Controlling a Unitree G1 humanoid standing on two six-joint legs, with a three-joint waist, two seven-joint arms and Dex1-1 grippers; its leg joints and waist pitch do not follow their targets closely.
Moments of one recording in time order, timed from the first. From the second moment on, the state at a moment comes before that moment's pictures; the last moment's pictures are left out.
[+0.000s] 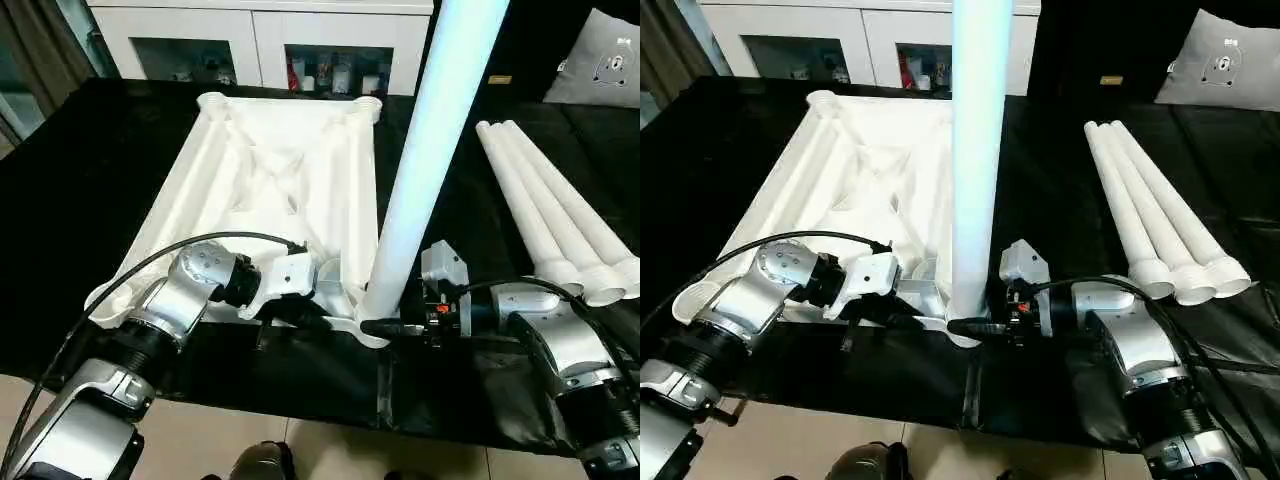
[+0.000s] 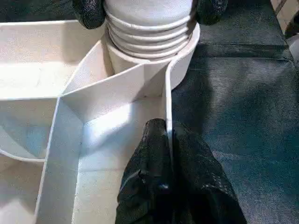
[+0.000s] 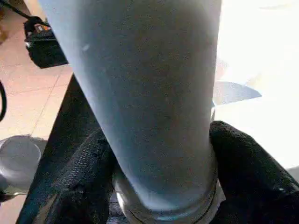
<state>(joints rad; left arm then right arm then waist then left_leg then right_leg) -0.62 0.41 -0.40 0.53 0.04 -0.05 -1.37 -0.37 -0.46 0.20 0.25 0.23 0.18 1.27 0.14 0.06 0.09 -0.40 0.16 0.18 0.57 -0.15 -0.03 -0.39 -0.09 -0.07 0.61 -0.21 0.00</state>
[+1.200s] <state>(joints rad) -0.64 0.12 -0.29 0.48 0.11 0.33 -0.76 -0.26 -0.04 0.01 0.08 0.06 0.39 0.31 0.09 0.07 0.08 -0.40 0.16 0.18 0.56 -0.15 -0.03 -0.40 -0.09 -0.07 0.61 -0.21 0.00</state>
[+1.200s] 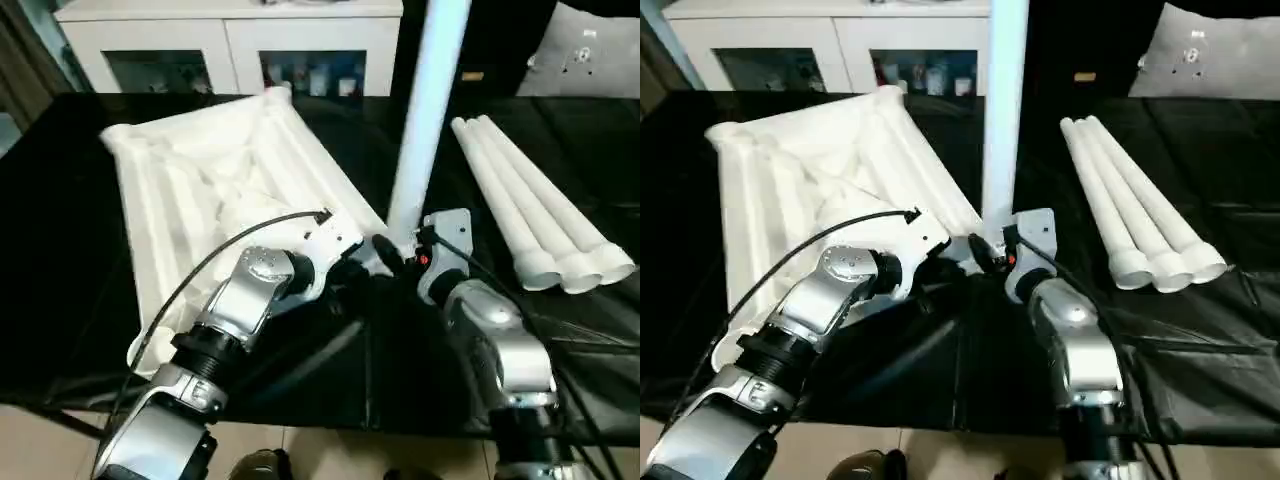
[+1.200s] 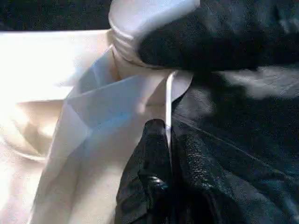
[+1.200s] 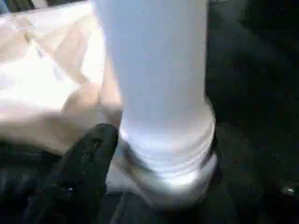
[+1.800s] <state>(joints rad) -0.55 0.26 -0.13 0.27 -0.06 0.28 -0.85 -0.11 -0.21 -0.07 -0.11 0.23 0.43 0.53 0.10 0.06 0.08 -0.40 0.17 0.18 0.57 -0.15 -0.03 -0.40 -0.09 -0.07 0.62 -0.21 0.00</state>
